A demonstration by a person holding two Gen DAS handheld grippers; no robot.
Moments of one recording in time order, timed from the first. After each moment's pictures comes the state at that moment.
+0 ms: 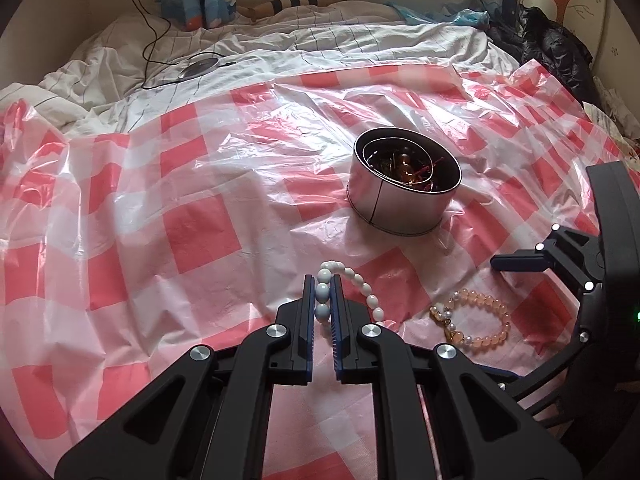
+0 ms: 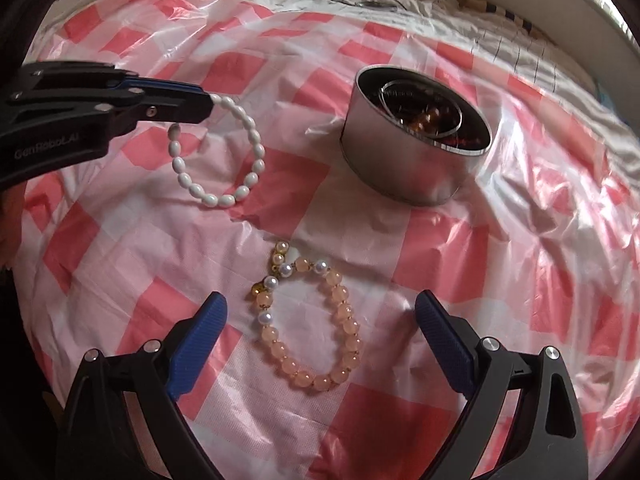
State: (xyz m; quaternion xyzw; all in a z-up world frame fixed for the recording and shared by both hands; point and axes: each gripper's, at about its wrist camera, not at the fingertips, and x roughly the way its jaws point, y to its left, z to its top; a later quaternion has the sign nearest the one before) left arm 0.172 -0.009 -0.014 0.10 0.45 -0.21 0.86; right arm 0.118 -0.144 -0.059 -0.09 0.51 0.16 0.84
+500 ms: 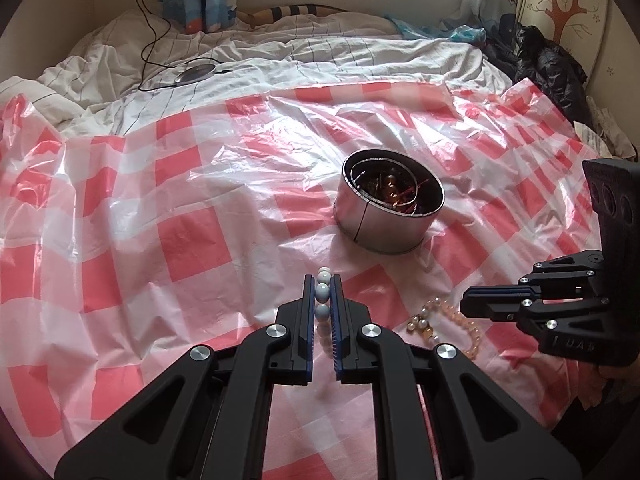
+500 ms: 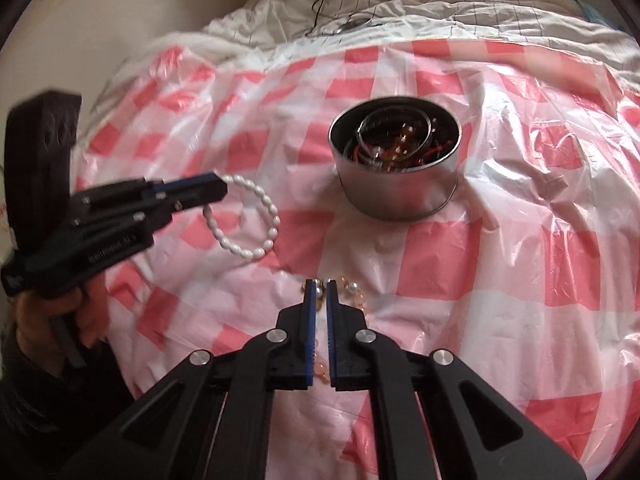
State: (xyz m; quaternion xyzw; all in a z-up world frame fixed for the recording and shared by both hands) left arm 0.171 -0.009 0.001 0.06 0.44 -0.23 0.86; right arm 0.124 -0.193 -0.026 0.11 0.49 0.21 0.84
